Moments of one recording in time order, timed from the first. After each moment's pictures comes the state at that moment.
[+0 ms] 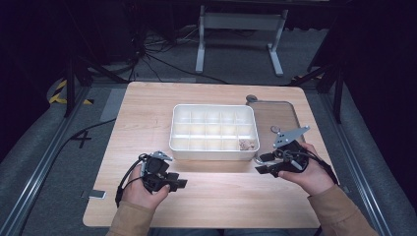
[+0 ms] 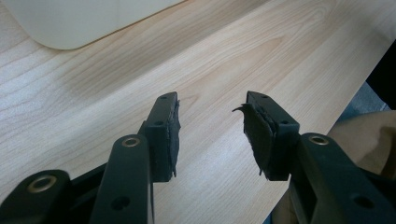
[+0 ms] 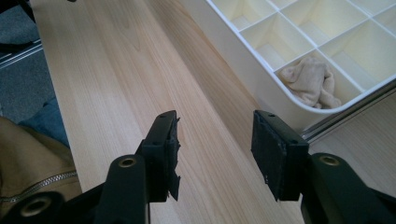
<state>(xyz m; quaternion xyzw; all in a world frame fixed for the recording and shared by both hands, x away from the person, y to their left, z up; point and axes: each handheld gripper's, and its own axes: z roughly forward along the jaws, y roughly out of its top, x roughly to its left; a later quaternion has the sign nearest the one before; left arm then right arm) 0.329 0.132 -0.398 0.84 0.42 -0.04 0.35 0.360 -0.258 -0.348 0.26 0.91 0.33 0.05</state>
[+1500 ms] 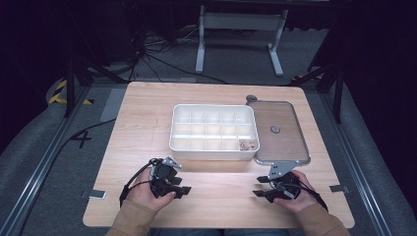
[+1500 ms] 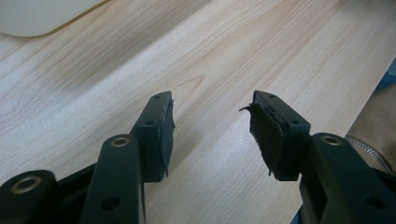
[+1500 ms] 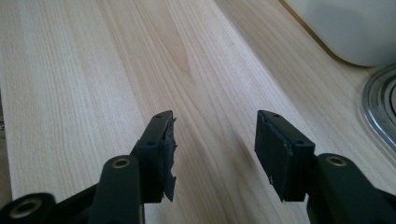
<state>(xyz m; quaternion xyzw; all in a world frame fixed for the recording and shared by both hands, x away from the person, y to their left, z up) 0.330 0.114 -0.421 0.88 0.37 -0.02 0.30 0.330 -0.267 -0.445 0.22 0.92 0.33 0.08</state>
